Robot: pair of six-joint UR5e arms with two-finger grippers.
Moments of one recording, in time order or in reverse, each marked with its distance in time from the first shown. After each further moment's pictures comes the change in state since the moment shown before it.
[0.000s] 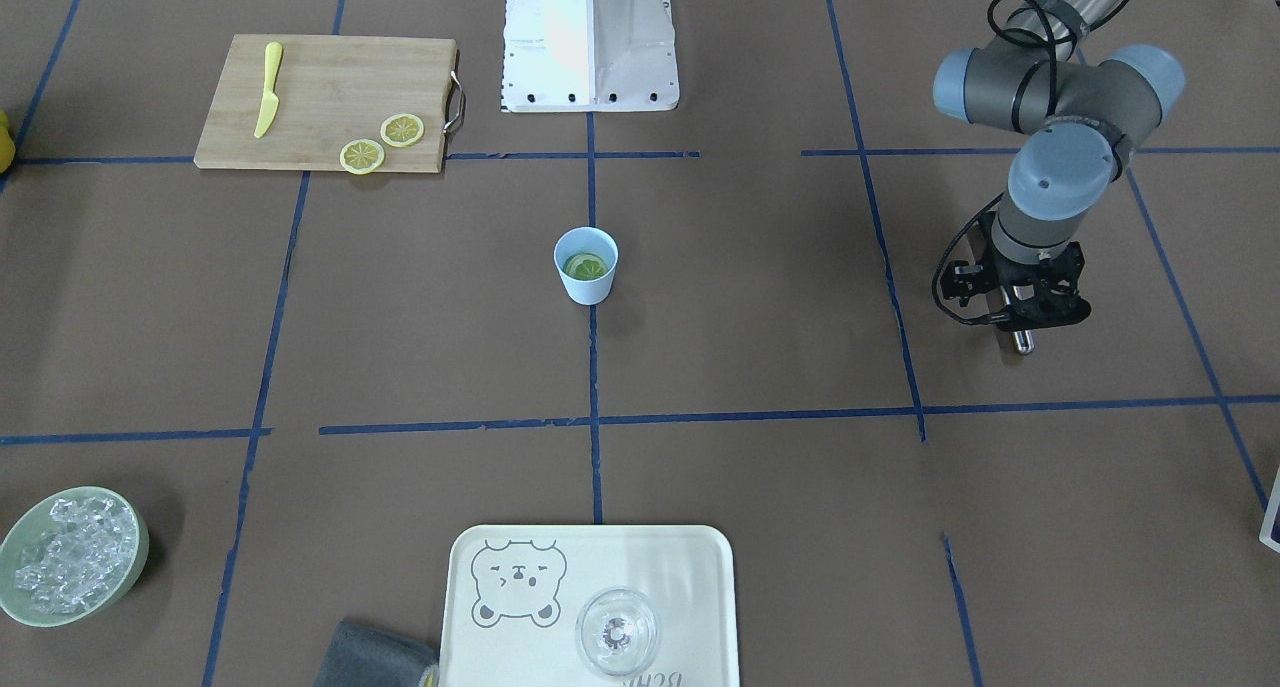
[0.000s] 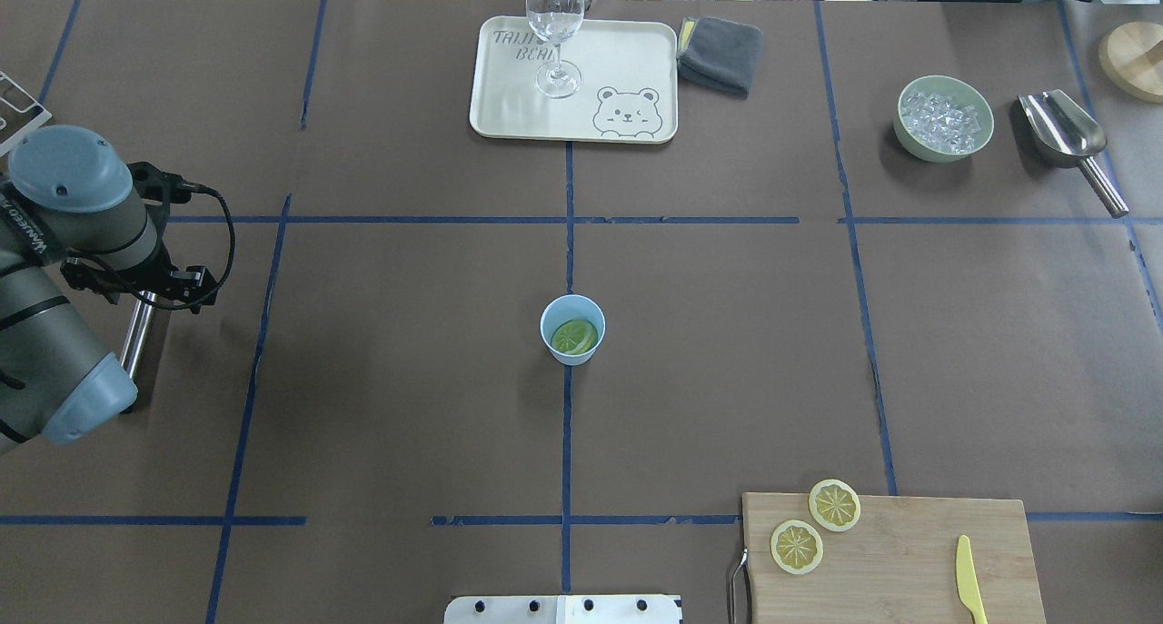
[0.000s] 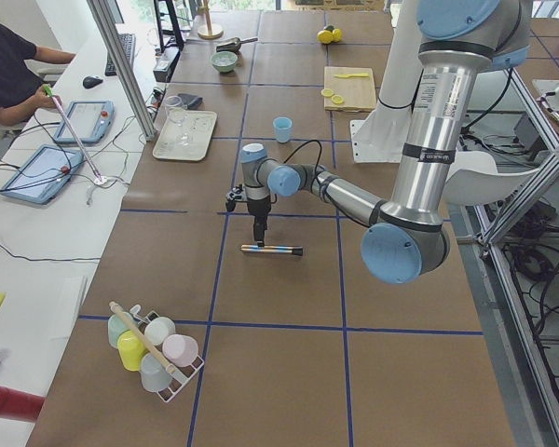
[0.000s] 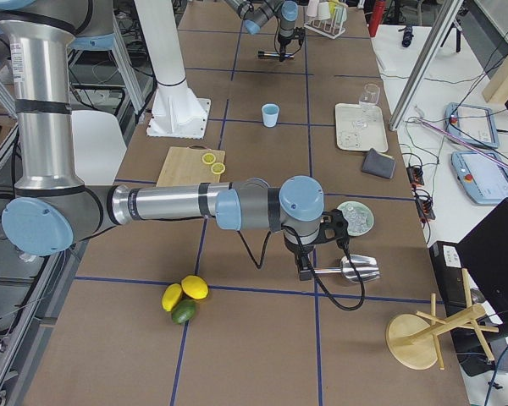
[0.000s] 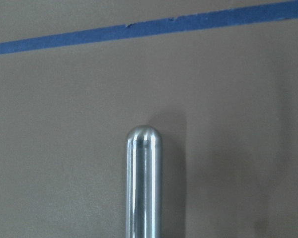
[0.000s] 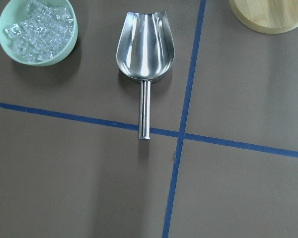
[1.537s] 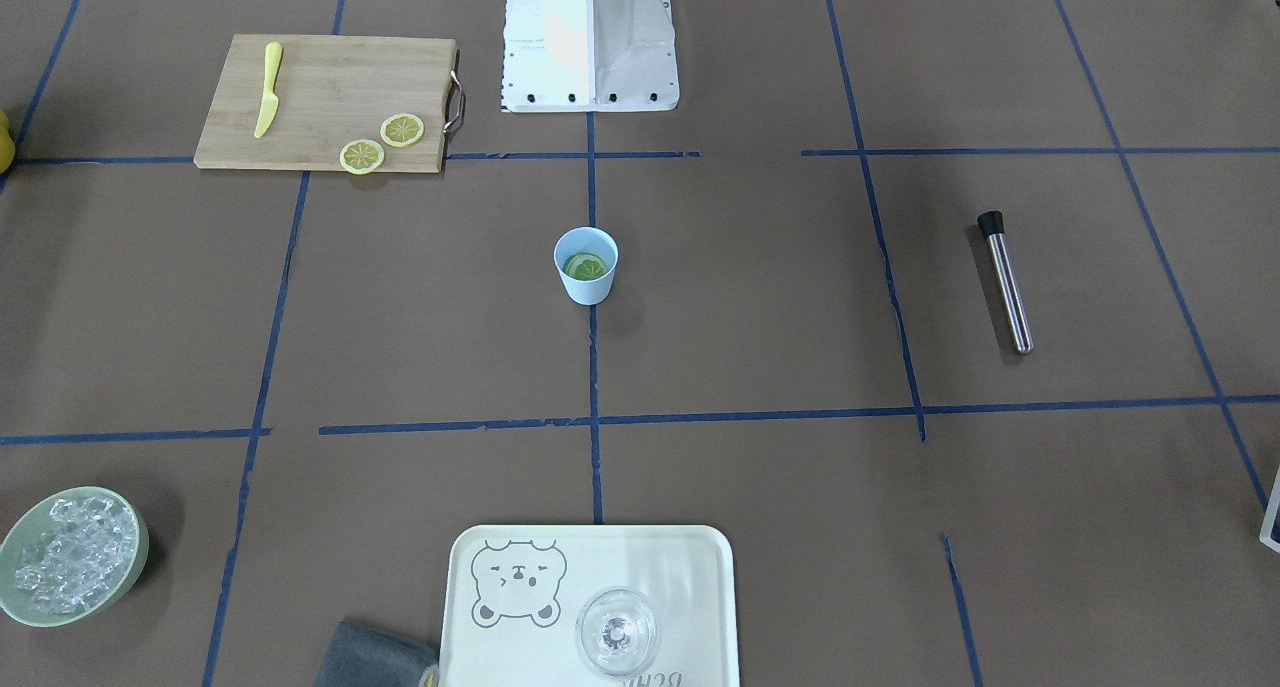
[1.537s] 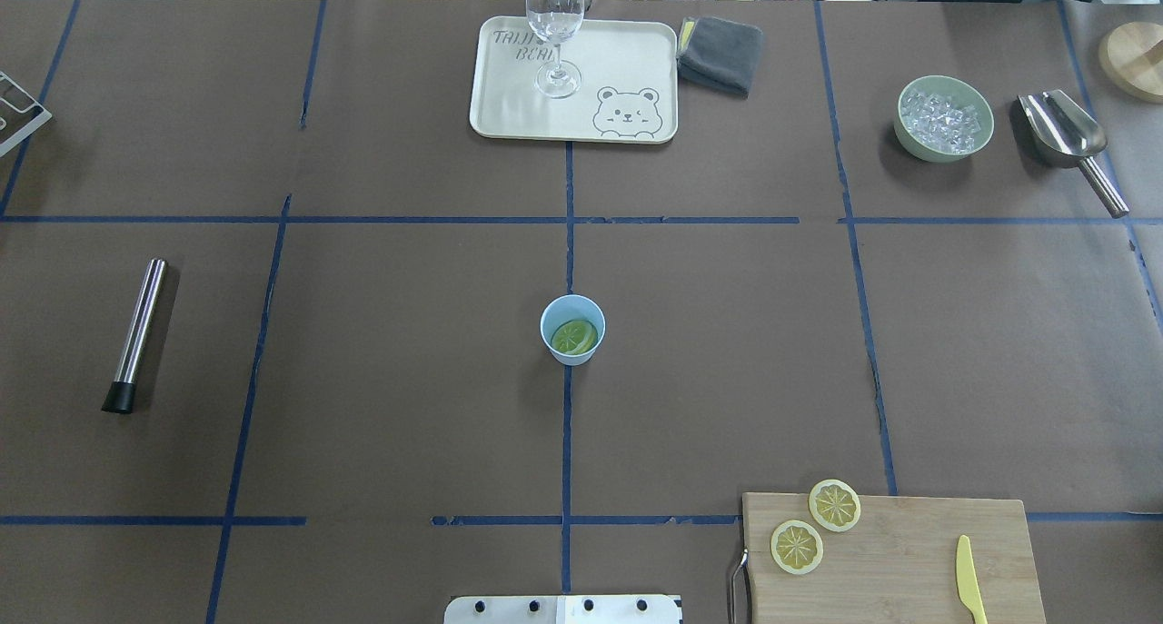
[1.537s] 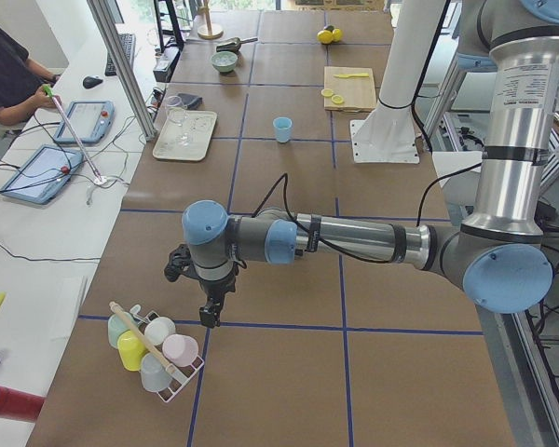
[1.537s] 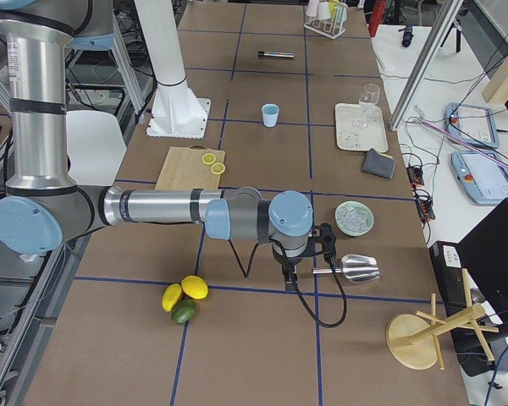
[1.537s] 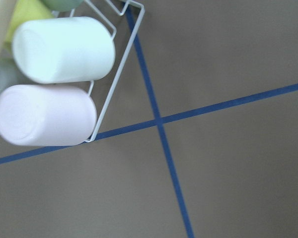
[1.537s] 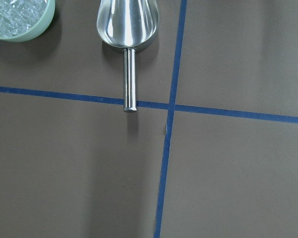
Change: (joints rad) left arm -0.752 0.135 0.153 0.008 -0.308 1.003; right arm 0.000 -0.053 -0.009 -0.011 0.002 0.003
